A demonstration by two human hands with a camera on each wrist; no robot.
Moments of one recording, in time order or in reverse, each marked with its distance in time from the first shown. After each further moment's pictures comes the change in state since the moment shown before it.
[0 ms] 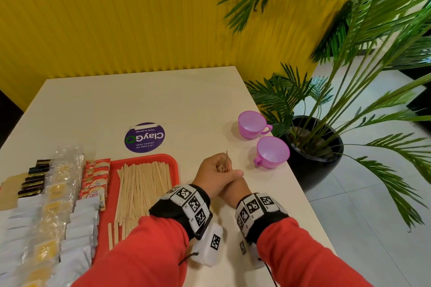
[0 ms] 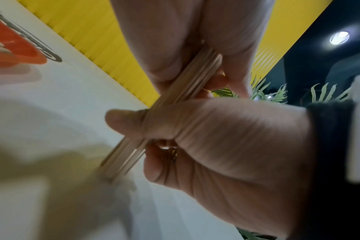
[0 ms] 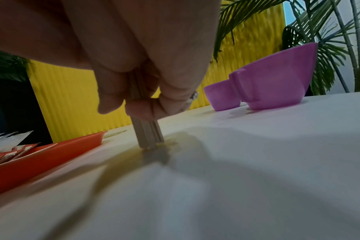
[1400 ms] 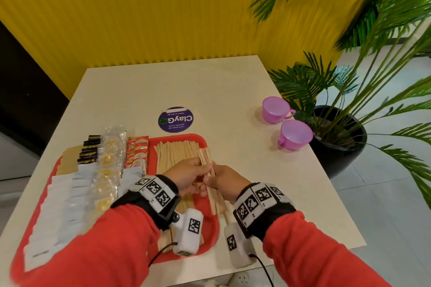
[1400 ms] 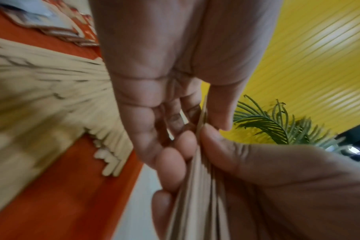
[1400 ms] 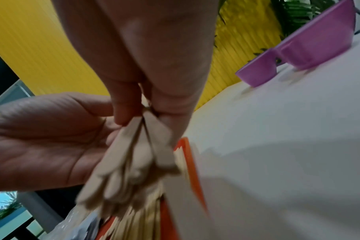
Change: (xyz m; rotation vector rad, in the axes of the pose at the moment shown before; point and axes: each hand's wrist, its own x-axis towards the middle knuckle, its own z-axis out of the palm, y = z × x) left_hand -0.072 -0.005 -0.104 -0.202 -0.109 -0.522; right_hand -0.053 -0.071 0.044 0.514 -0.366 -0.082
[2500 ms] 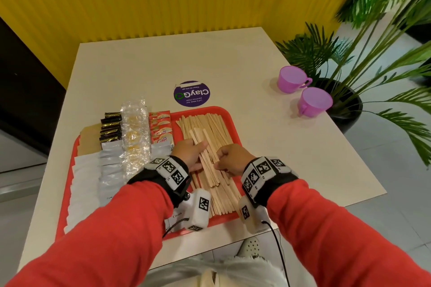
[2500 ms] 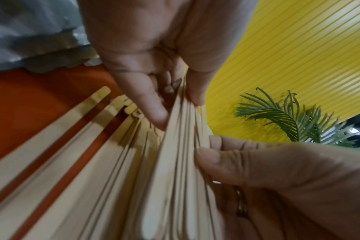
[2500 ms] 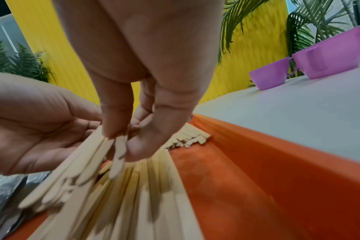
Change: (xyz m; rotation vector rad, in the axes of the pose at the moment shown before) left_hand -0.006 -0.032 -0.083 0.043 0.270 -0.021; right_hand 0.018 -0.008 0.076 -0.187 0.193 0.180
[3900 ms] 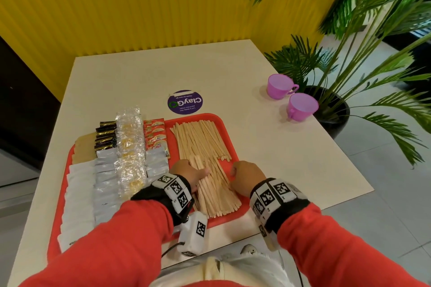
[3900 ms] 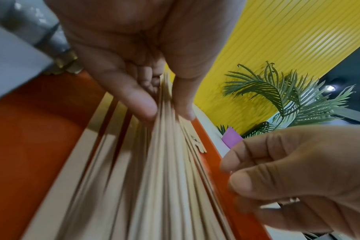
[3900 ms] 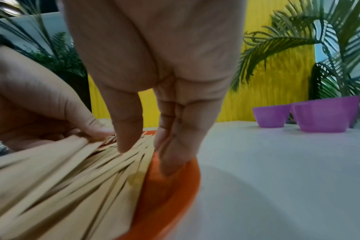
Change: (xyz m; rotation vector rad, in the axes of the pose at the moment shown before) left_hand -0.010 -0.030 0.009 0.532 0.127 0.033; right_hand -0.029 0.032 -0.002 -0.572 0.210 0.028
